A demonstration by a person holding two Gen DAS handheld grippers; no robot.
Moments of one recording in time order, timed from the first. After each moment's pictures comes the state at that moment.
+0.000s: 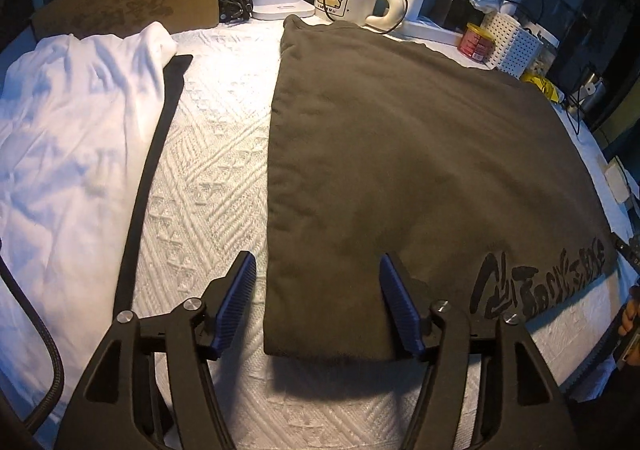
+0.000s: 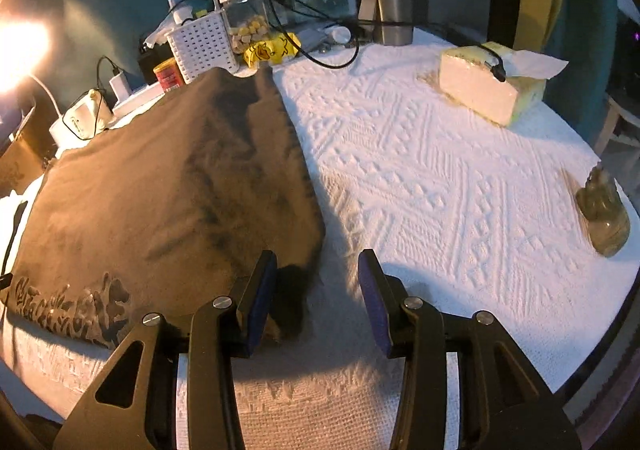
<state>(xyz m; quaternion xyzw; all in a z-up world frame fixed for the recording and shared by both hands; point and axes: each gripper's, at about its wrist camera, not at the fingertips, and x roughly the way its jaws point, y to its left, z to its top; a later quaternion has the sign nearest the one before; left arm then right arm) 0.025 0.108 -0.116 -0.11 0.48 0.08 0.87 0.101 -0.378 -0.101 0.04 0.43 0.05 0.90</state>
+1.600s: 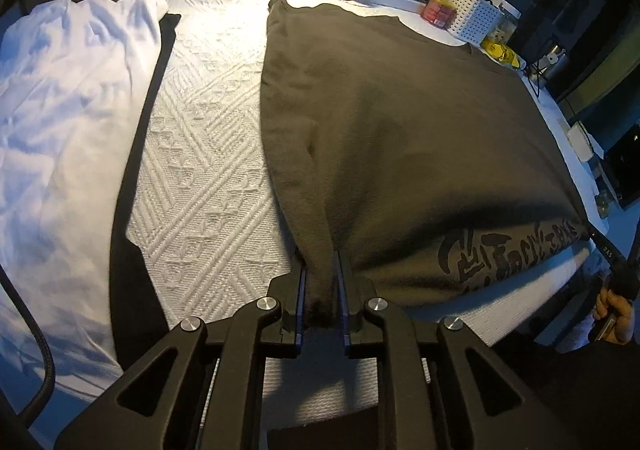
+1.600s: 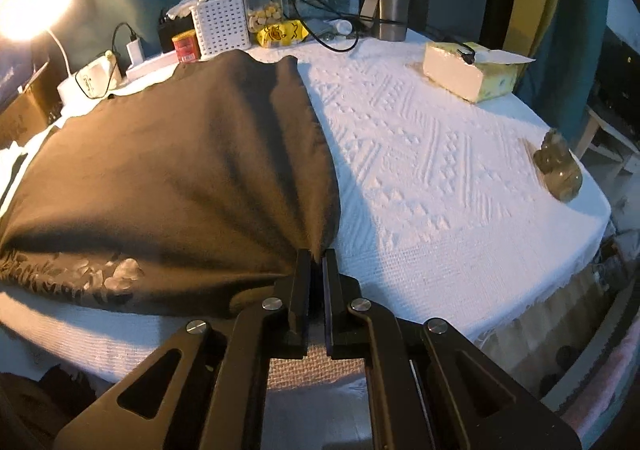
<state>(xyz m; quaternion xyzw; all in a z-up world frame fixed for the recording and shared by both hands) -0.024 0.113 -0.120 -0.13 0.52 0.00 0.84 0.037 -0.367 -0.094 -0.02 0.44 0.04 0.89</state>
